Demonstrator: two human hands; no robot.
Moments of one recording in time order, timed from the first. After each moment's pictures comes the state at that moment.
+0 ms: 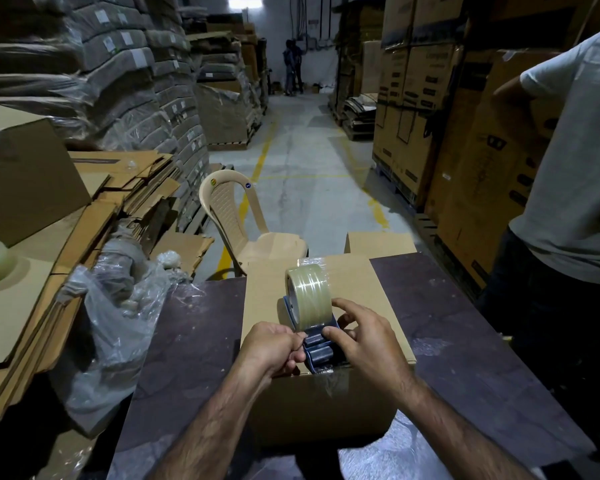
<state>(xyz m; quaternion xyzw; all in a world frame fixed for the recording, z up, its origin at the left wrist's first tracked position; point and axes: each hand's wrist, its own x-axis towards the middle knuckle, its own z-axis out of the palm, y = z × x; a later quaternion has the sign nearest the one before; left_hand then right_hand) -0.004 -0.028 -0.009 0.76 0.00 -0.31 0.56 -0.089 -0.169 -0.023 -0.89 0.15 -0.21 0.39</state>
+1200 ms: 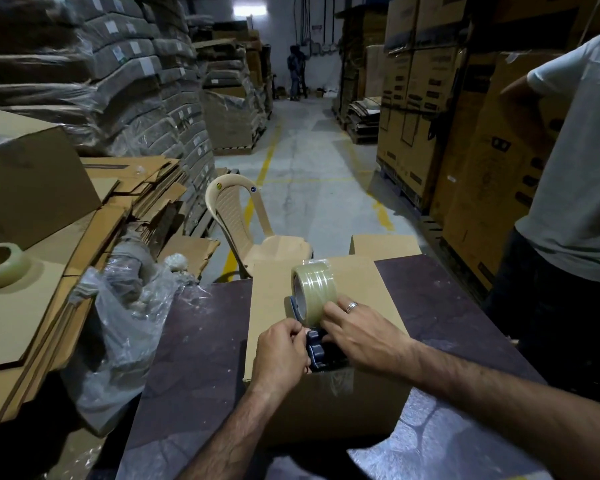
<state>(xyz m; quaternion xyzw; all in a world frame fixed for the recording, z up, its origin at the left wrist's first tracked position) -0.023 -0.027 -0.020 0.89 -0.18 -0.07 0.42 -0.069 -0.188 -0.014 -0.95 -0.20 -0.19 -0.13</state>
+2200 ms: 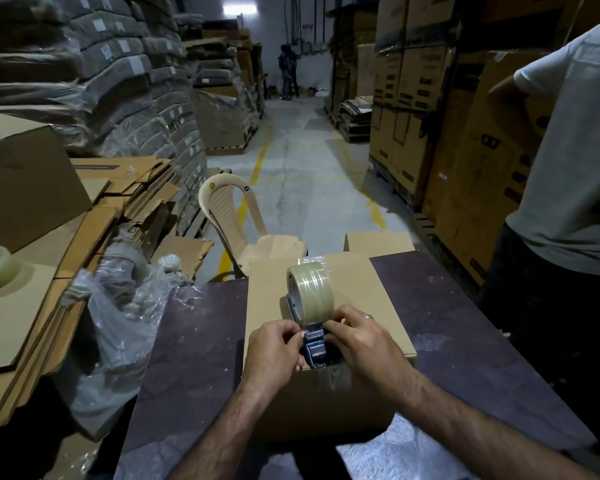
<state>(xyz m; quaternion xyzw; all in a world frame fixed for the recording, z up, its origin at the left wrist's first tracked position) -0.024 -0.017 -0.018 0.85 -0.19 -0.11 0.47 -0.098 -0.164 -0.027 -0.96 -0.03 -0.26 0.14</state>
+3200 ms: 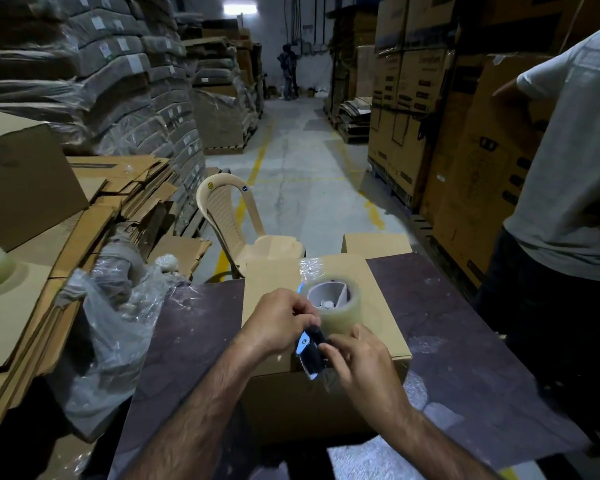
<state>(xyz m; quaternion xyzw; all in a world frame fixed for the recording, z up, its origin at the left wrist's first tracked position) -0.004 -0.032 0.038 0.86 -0.31 -0.15 0.37 -0.115 -0.144 -0.039 -0.91 0.11 -0.28 0.30</state>
